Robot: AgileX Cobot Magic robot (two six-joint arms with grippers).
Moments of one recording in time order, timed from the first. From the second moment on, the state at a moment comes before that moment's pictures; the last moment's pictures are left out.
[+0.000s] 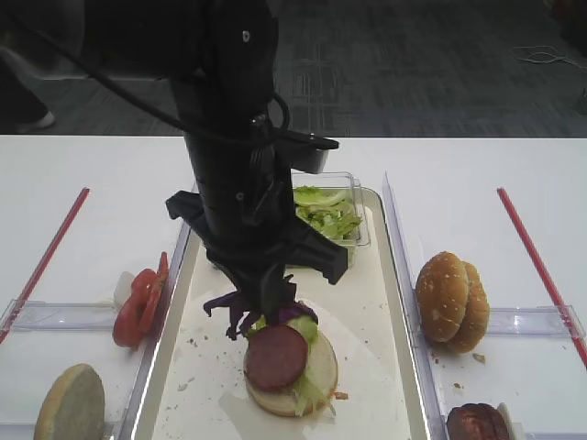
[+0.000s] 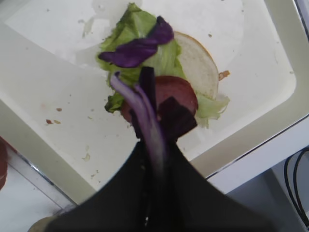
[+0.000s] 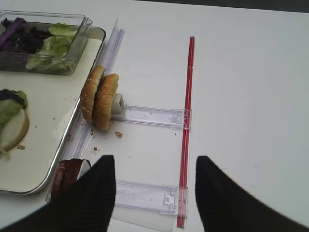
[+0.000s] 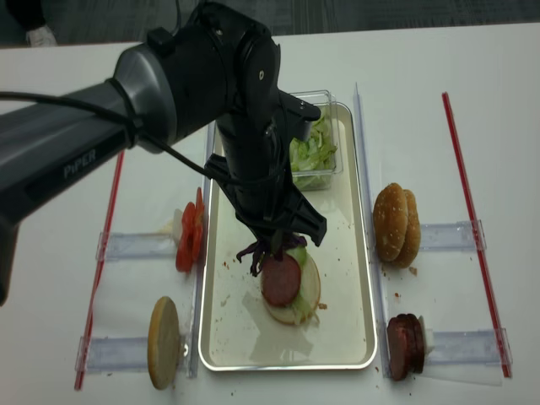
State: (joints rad) left arm -0.73 1.82 -1.46 -0.11 1.22 -0.15; right arm 0.00 -0.02 -0.47 0.15 1.12 -0.13
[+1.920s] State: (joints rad) left arm -0.74 1.91 -1.45 -0.15 1.10 -0.15; right arm 0.00 -0.02 -0.47 0.15 1.12 -0.13
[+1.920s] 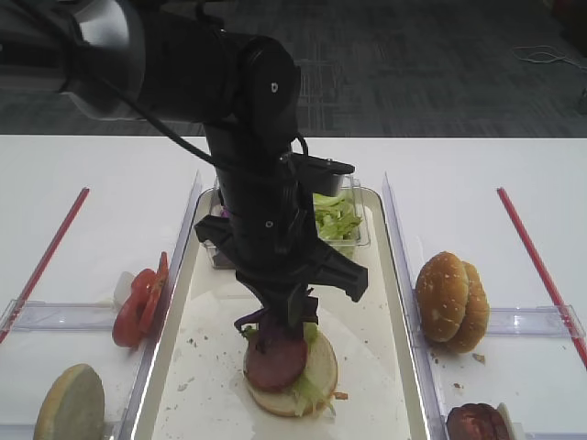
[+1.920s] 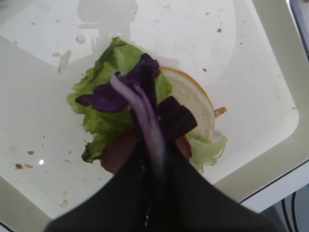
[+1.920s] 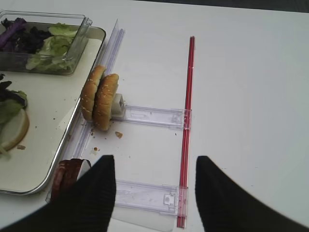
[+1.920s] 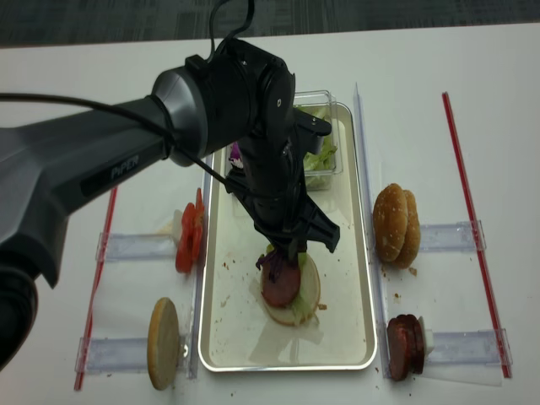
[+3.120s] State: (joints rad) left arm -0.74 1.91 -1.45 -0.16 1.12 -0.16; right arm 0.00 -0.02 -0.47 0.15 1.12 -0.13
